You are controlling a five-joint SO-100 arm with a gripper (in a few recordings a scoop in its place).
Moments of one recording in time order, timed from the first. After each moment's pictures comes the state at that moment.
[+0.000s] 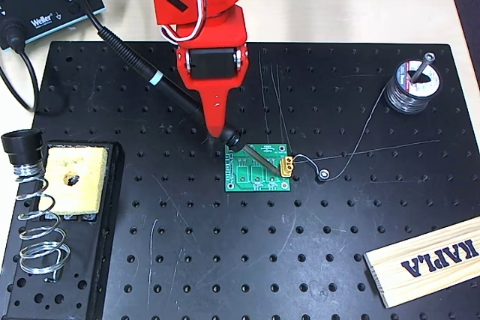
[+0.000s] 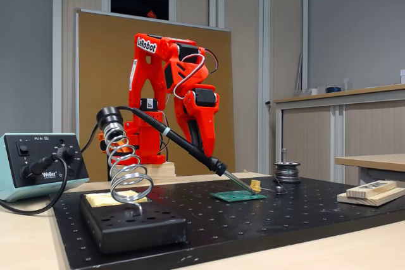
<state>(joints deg) -9.2 87.5 106.9 50.7 -5.3</state>
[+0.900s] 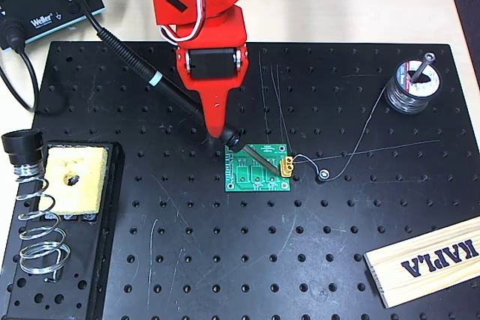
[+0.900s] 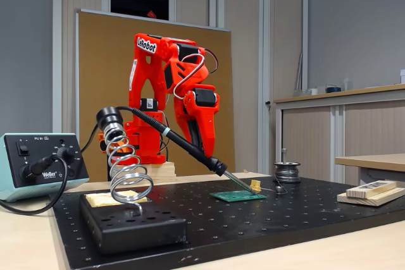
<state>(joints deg) -9.1 87.5 106.9 50.6 -5.7</state>
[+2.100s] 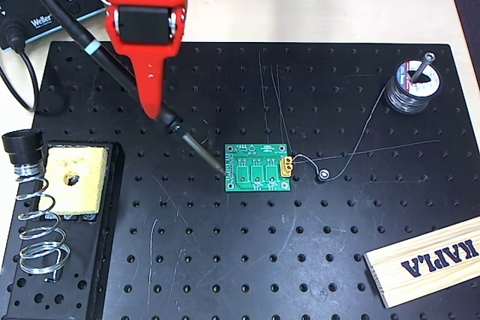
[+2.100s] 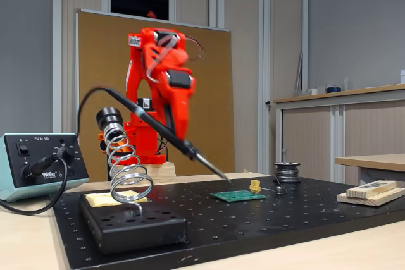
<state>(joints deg) 3.0 97.4 105.4 54.6 -13.1</state>
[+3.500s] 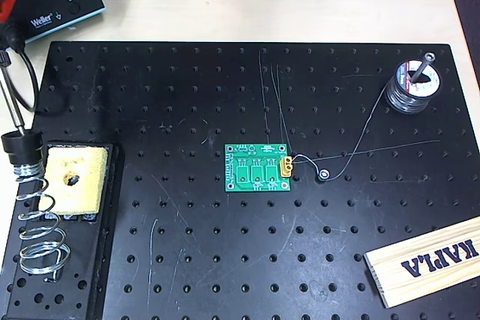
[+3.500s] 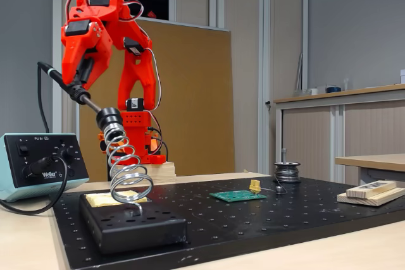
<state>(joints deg) 28.5 97.5 87.5 68.9 0.6</state>
